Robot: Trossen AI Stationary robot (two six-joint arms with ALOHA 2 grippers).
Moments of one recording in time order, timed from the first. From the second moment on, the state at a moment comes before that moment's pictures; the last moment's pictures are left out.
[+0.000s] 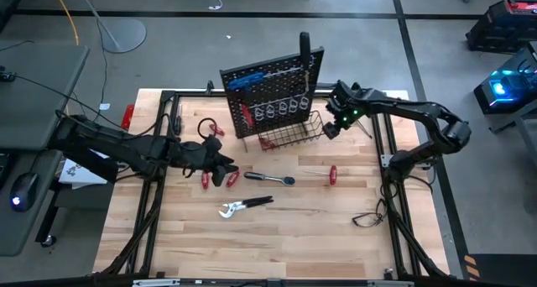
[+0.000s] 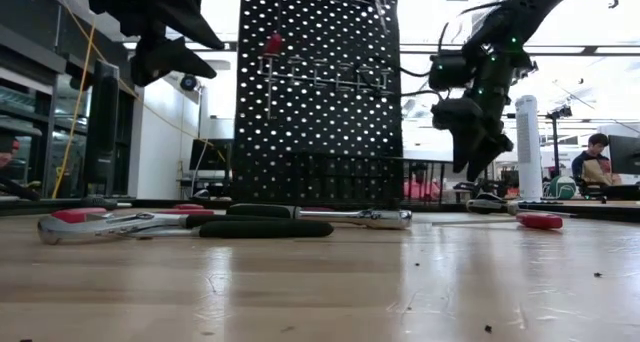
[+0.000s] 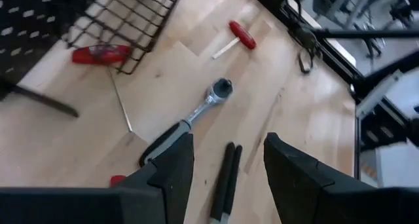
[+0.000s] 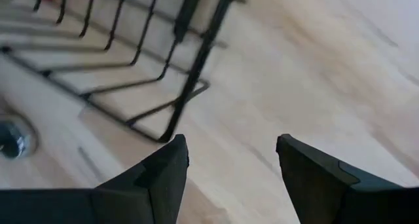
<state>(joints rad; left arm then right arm) -0.17 1.01 0.69 -0.29 -0.24 -0.76 -0.70 1.44 0.89 -0.74 -0.22 0.15</state>
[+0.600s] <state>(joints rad) -0.17 1.01 0.69 -0.26 -0.28 -0.70 -0.52 1.44 0.89 -0.99 -0.22 0.04</state>
